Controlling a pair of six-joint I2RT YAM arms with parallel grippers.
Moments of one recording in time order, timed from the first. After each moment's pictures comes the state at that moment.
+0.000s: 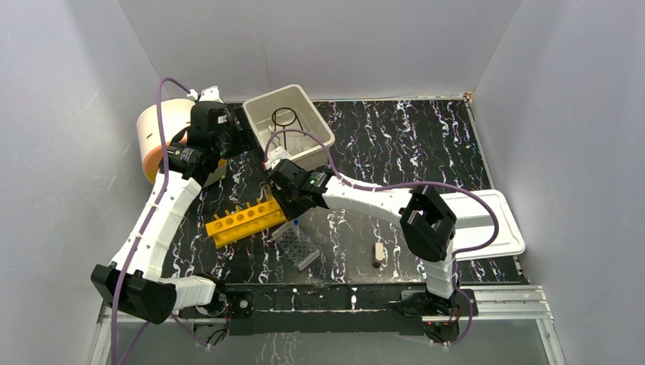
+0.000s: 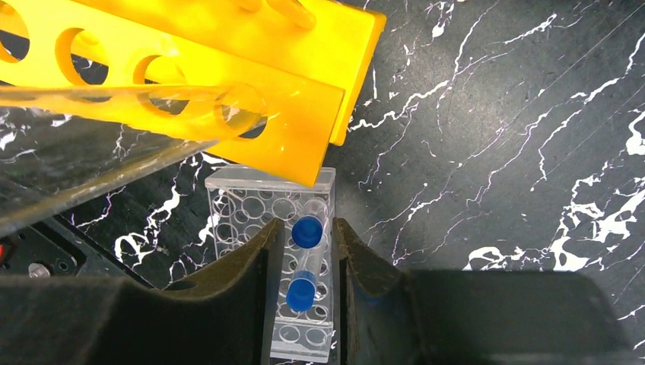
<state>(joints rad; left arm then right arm) -0.30 1.25 1.40 -0.74 -0.20 -0.48 1.10 1.94 1.59 -0.63 0.06 0.37</state>
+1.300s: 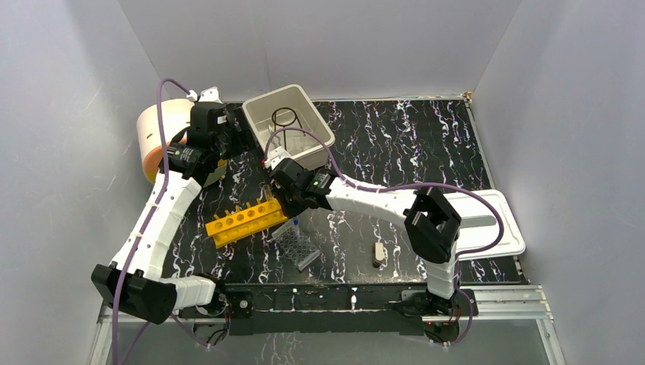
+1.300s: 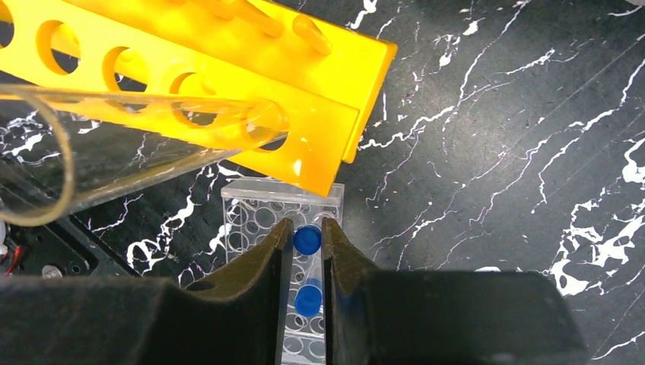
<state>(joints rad) -0.29 1.25 1.39 -0.74 -0.20 -0.47 1.10 1.90 1.54 -0.55 0.05 0.35</state>
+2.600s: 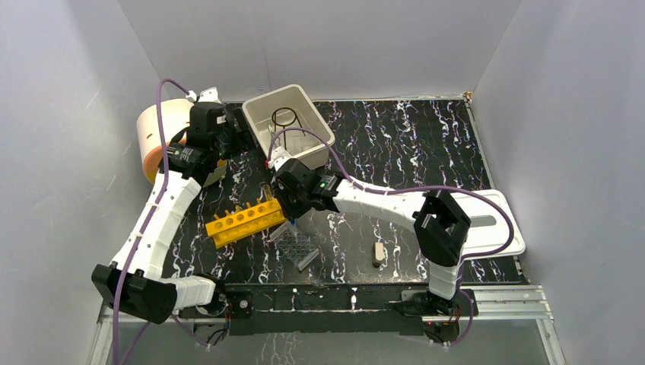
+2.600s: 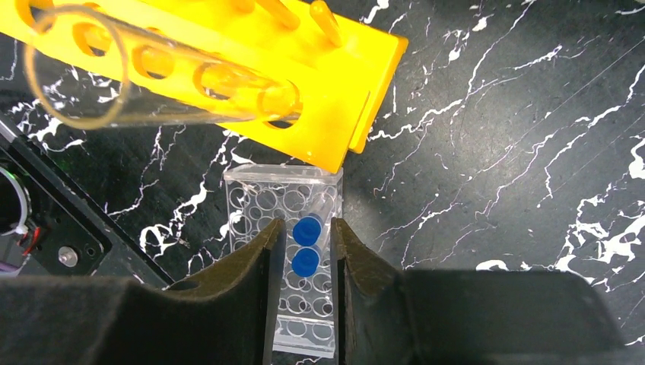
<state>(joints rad) -0.28 1.25 1.38 -0.74 -0.19 -0.47 1.10 1.84 1.46 -0.50 0.01 0.34</state>
